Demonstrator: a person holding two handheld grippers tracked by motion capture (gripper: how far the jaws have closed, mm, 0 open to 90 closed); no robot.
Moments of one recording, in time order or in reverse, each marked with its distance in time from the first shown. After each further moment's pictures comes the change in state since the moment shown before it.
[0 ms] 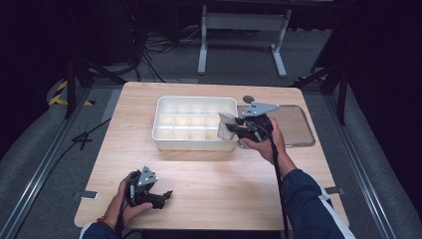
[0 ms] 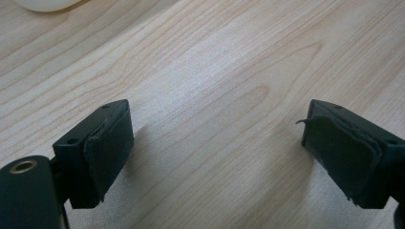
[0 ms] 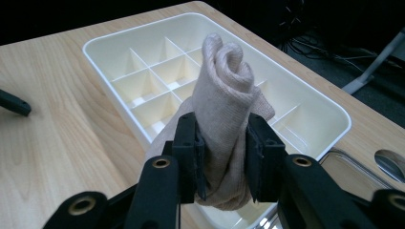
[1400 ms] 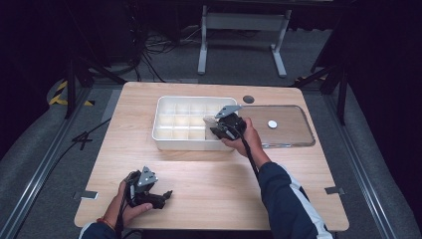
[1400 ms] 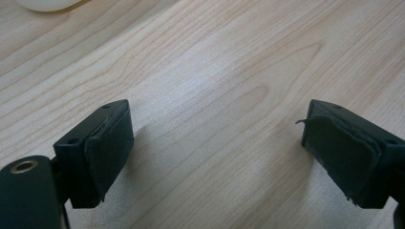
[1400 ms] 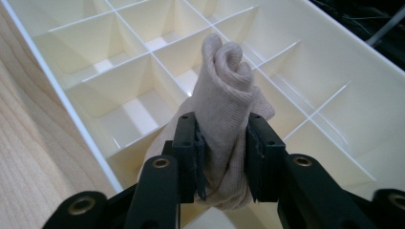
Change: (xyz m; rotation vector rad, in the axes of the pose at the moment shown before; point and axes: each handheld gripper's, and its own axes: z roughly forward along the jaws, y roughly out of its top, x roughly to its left) left arm -0.001 0.000 0.000 0.001 0.003 -0.006; right arm 0.009 -0.007 0.091 0.197 -0.018 -0.037
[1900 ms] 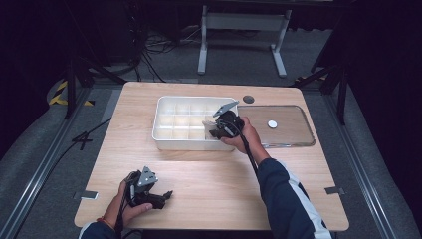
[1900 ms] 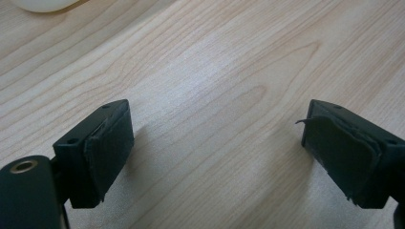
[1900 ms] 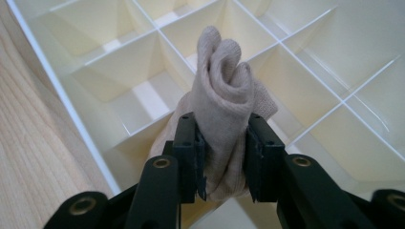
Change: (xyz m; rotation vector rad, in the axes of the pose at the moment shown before) left arm 0.000 0.000 0.000 0.000 -0.004 0.008; right arm -0.009 0.005 0.012 0.117 0.088 0.025
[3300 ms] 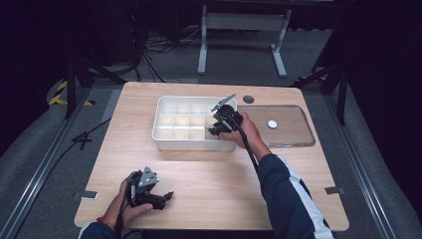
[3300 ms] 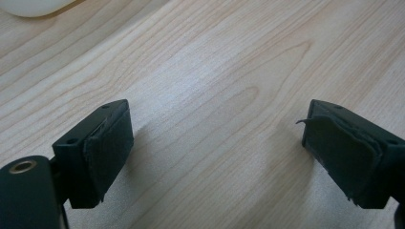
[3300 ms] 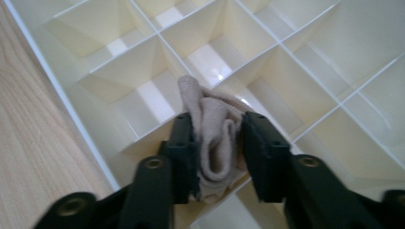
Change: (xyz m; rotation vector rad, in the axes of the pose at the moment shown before) left arm -0.001 0.001 0.001 0.003 -0.023 0.020; right arm -0.008 0.015 -0.004 0.068 0.052 0.039
